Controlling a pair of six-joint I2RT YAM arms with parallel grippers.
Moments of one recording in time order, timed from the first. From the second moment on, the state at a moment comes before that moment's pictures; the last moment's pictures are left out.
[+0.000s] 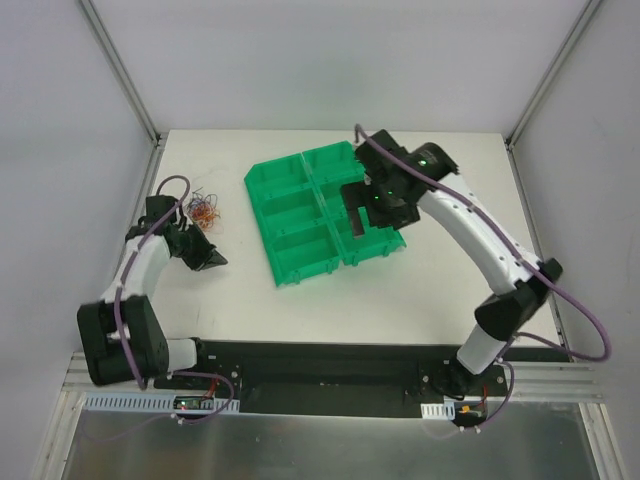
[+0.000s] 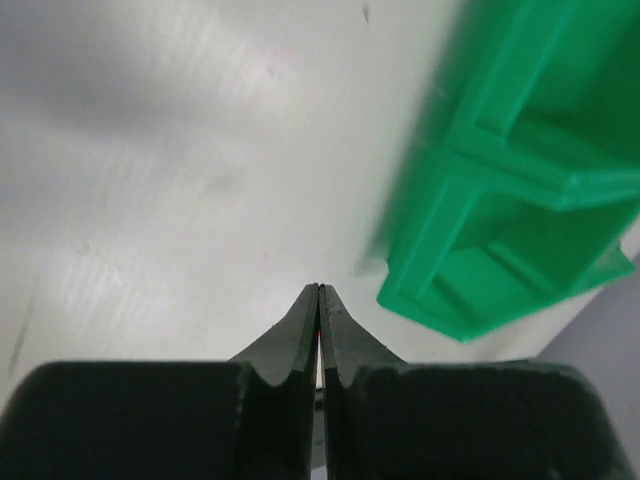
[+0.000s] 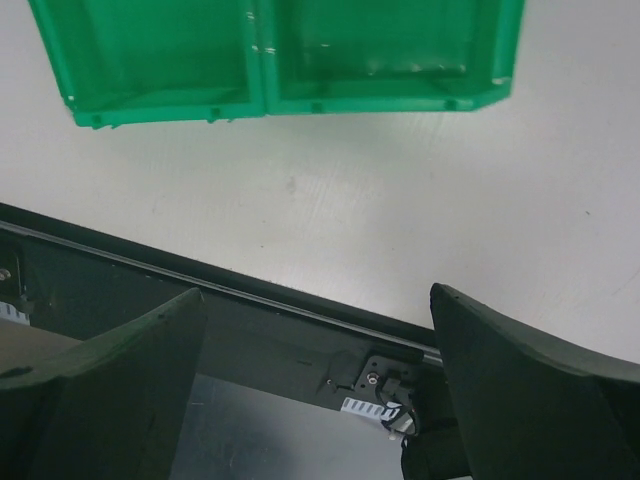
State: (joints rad) left arm 0.20 1.40 0.88 -0.70 0.42 -0.57; right arm 0.68 1.61 1.89 -1.44 0.09 0.37
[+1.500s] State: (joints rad) left arm 0.20 1.70 1.19 -0.76 0.19 -0.42; right arm 0.66 1.51 1.84 -1.36 -0.14 0.39
